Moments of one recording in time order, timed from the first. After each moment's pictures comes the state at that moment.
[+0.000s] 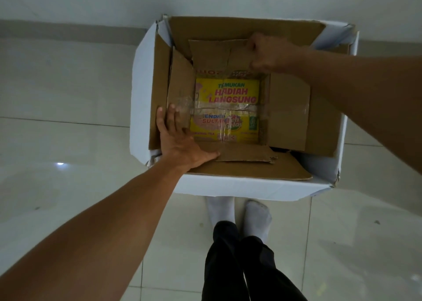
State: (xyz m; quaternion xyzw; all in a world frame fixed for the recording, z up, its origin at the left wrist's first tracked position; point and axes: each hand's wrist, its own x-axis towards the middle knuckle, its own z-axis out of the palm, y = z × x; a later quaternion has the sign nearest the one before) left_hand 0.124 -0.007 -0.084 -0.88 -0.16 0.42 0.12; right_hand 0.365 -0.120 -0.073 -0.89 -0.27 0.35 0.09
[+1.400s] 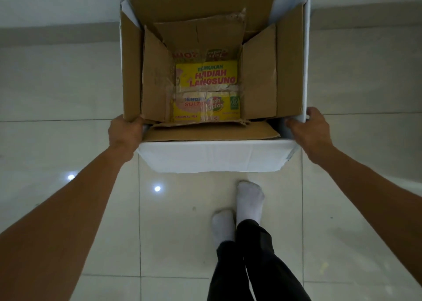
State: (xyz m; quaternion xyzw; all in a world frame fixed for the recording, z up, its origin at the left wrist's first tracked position) left_hand 0.061 0.016 -0.087 -0.75 -0.54 0.05 -0.37; right_hand 0.180 -0.331 -0.088 -0.87 0.20 0.26 0.36
